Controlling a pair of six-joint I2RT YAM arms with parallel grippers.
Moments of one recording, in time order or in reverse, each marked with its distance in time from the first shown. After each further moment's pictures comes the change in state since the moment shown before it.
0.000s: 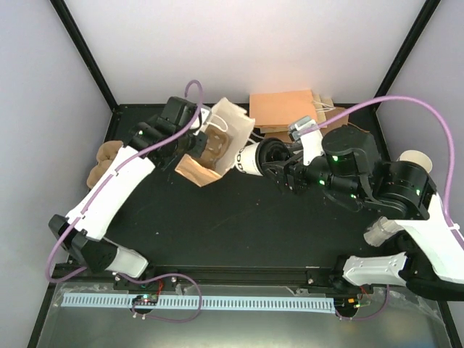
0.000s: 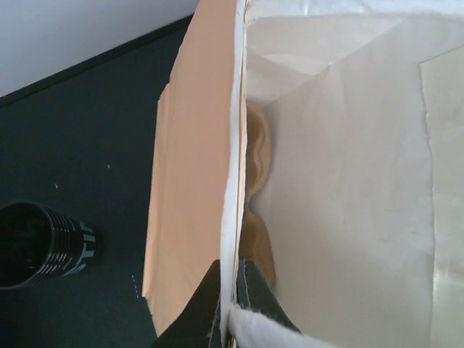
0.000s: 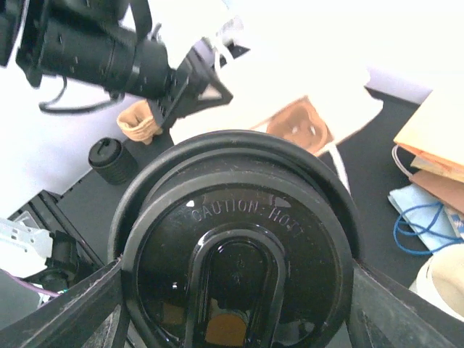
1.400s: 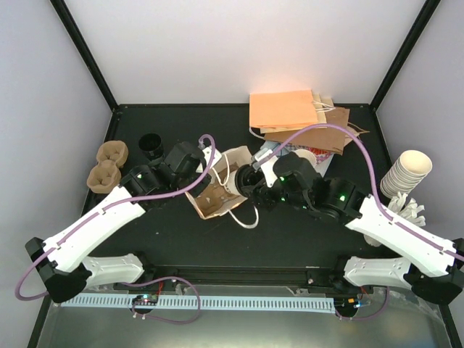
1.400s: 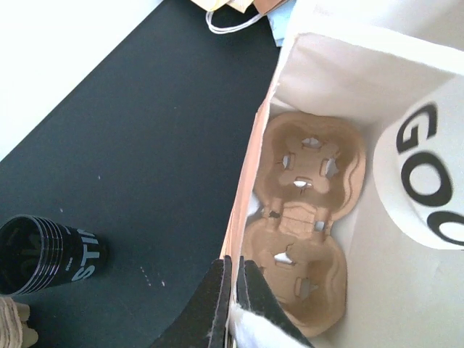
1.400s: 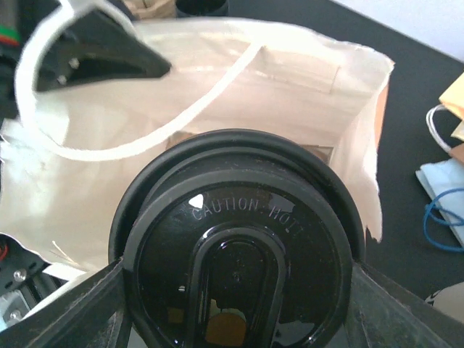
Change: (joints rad) left arm -0.282 -0.317 -0.422 0.113 -0.169 0.182; right arm 0.000 -0.075 -0.577 0.423 -0.024 -0.142
